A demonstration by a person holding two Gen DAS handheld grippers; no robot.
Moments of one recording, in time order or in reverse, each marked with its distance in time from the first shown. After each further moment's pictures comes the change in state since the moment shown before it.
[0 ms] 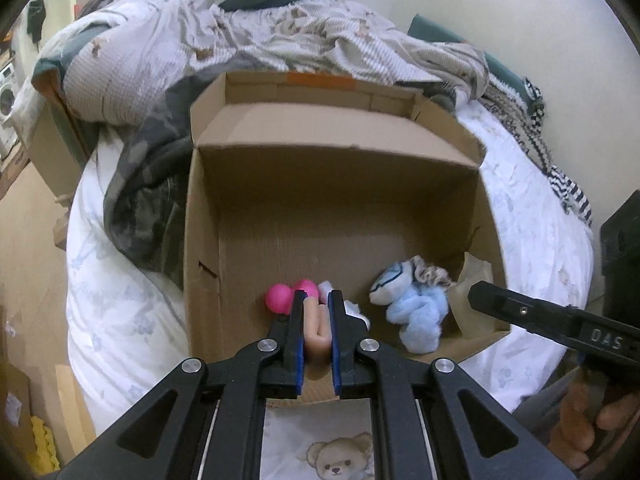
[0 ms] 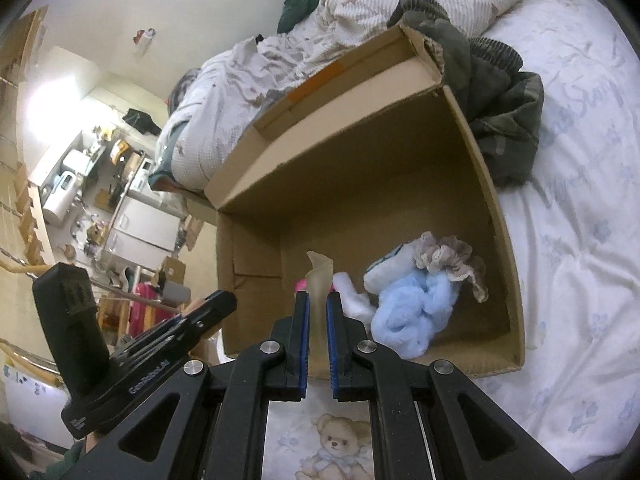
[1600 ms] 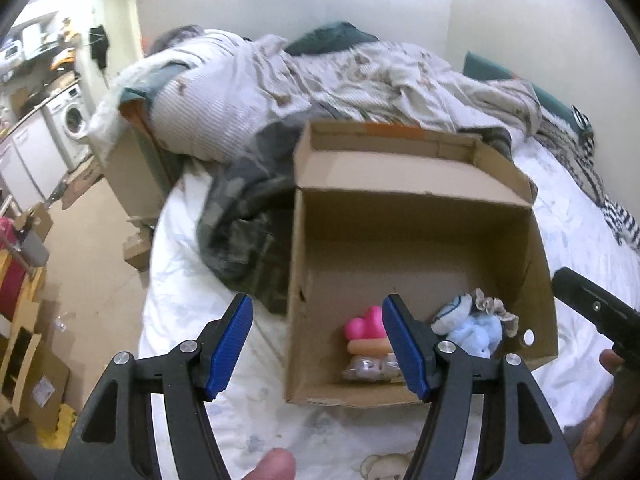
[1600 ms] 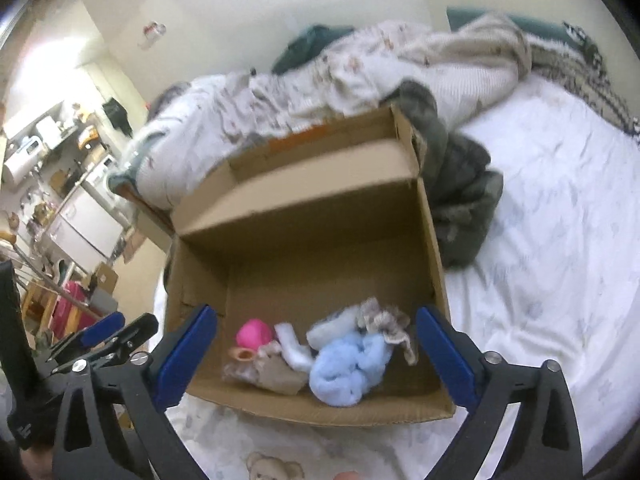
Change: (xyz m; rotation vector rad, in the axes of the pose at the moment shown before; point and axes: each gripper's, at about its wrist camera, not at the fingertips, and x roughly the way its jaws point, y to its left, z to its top) left arm -0.050 0.017 -0.013 -0.056 -0.194 0.254; right arm -0.034 0.027 -0.006 -0.215 -0.262 -0.249
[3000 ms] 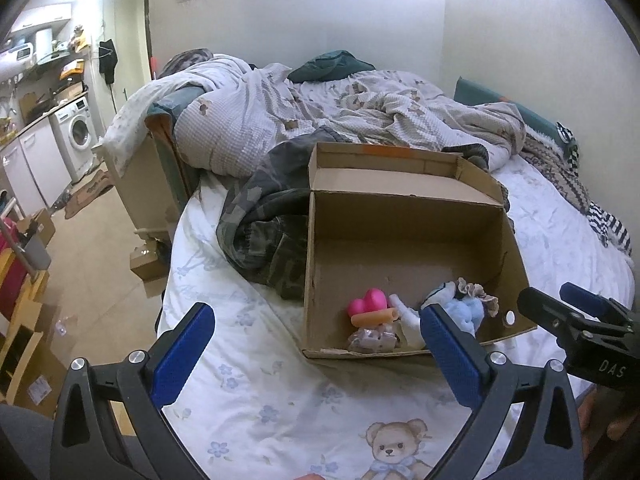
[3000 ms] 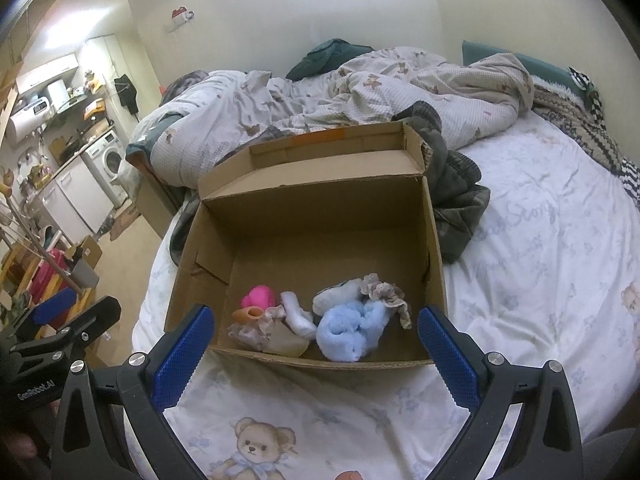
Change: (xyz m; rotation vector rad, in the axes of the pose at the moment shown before) left arm -0.056 0.013 -0.042 0.000 -0.096 -0.021; right arm -0.026 0.037 -0.040 -0.123 -0.008 -0.071
